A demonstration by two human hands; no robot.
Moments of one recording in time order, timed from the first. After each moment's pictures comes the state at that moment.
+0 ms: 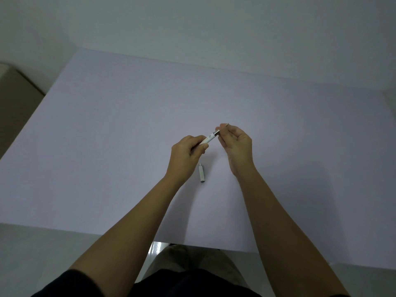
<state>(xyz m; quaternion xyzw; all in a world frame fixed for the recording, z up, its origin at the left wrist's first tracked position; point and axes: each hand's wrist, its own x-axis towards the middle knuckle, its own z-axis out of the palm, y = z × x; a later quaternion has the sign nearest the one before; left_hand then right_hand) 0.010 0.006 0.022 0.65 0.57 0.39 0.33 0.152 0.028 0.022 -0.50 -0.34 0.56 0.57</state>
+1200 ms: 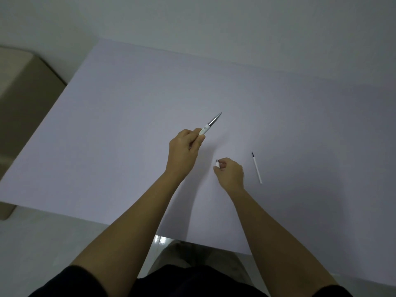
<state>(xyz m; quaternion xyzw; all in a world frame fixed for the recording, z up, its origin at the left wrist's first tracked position) -0.029 0.013 0.017 0.63 0.63 0.38 0.26 0.116 0.003 -0.065 -0.75 -0.54 0.34 0.18</state>
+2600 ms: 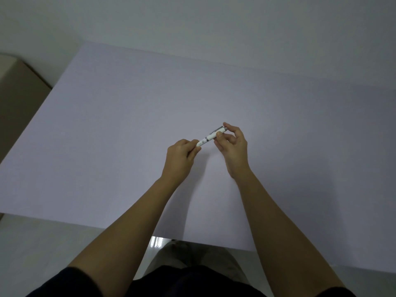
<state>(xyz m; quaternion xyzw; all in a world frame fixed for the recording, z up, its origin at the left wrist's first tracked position) -0.013 0.000 0.007 0.69 0.61 0.31 0.23 0.133 0.026 -0.001 -0.52 -0.34 0.57 0.55</state>
